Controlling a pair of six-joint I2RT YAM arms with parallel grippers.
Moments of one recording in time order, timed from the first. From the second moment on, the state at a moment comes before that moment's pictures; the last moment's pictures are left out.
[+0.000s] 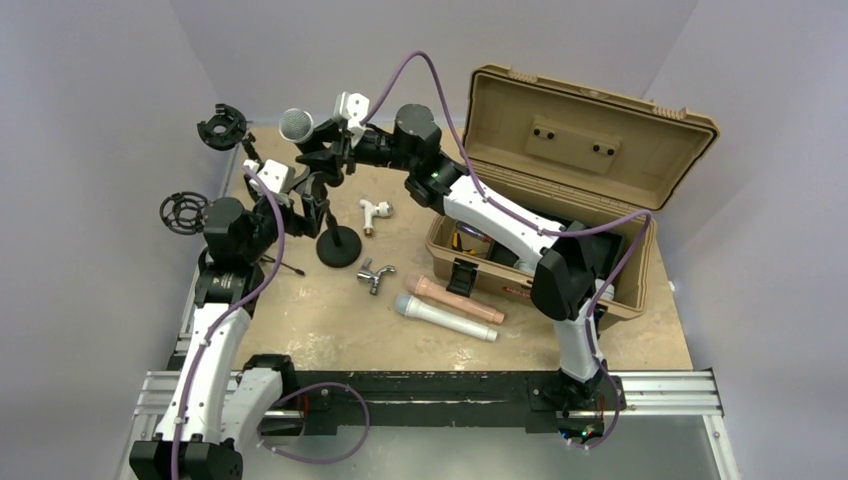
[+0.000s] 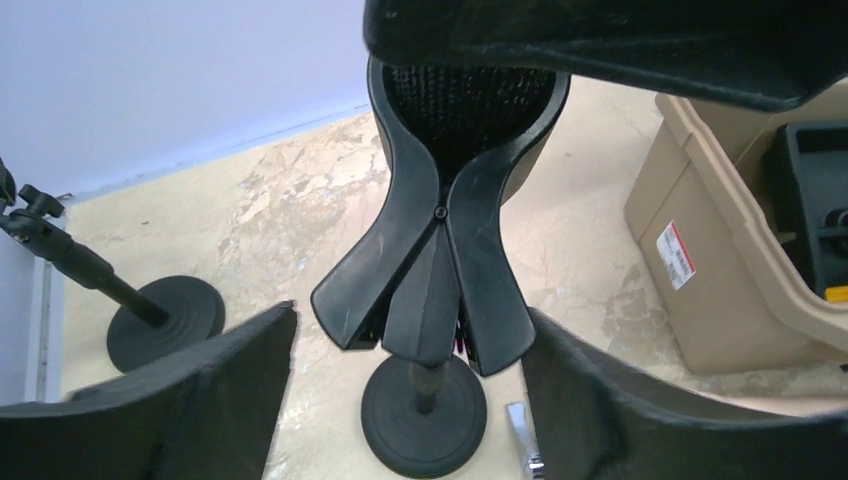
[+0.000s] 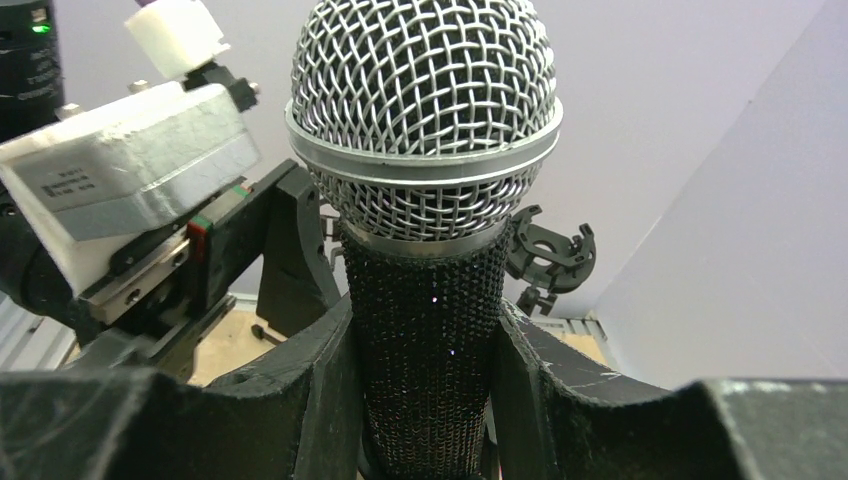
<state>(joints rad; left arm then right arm) -0.01 0.81 0.77 -0.09 0.40 0.08 0.83 2.03 1.95 0.33 -0.63 -0.13</state>
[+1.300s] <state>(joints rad) 0.07 0.91 0.79 0.07 0.58 -0.04 0.85 2.04 1.99 0.36 -0.61 -0.14</state>
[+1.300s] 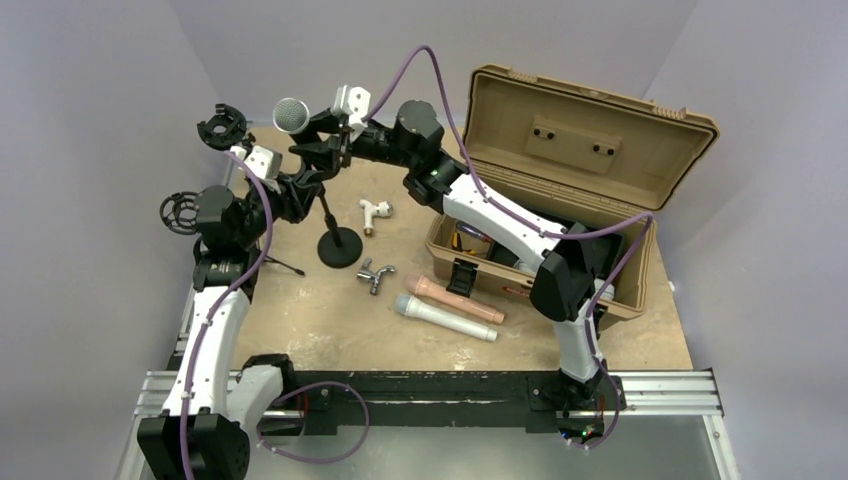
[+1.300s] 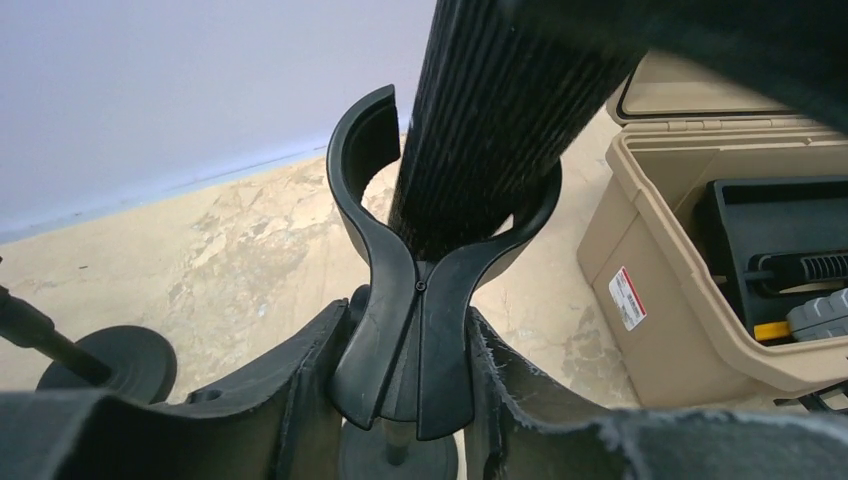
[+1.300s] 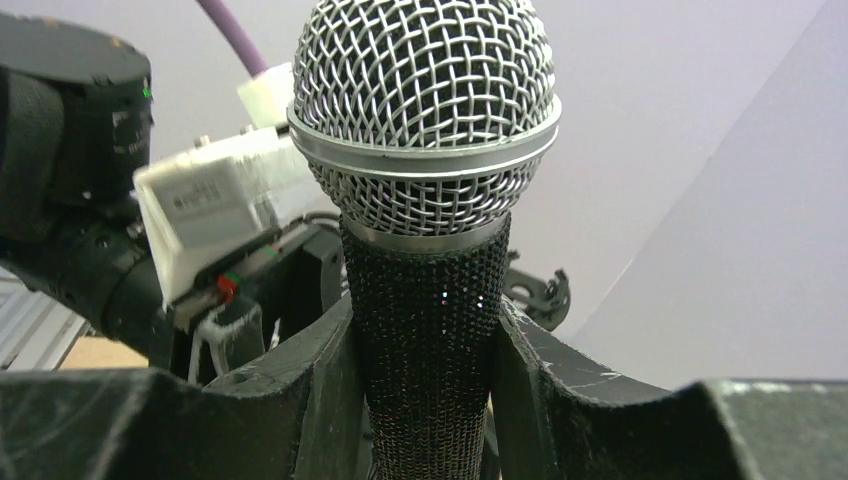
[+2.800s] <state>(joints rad) 0.07 0.68 0.80 -0.09 0.38 -0.12 0.93 1.40 1.35 0.32 -0.12 -0.01</state>
